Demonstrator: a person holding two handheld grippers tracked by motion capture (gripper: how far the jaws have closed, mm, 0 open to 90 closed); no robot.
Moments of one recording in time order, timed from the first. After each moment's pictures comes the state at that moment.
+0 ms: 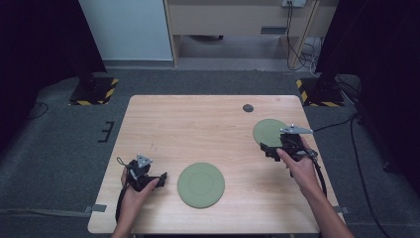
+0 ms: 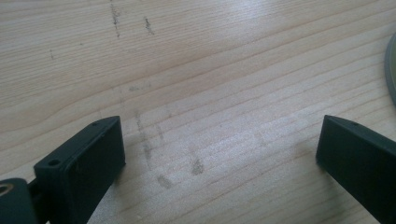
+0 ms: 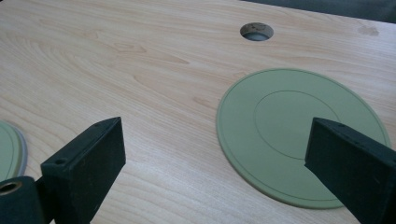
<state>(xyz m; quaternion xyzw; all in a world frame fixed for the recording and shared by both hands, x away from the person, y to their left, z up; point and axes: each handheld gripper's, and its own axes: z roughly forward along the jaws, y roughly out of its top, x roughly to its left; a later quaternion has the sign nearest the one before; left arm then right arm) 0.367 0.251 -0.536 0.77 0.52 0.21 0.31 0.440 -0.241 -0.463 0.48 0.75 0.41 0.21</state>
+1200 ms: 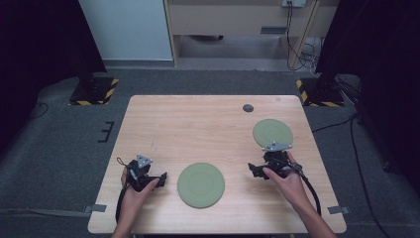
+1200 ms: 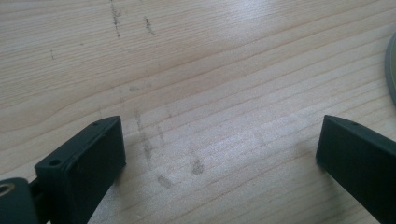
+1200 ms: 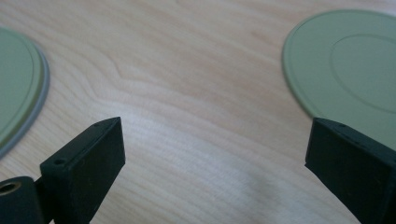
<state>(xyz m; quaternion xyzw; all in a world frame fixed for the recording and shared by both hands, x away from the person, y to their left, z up) 0.367 0.250 -0.536 0.77 0.52 0.21 0.31 0.407 -0.201 -0.502 0.44 0.81 0.34 0.19</state>
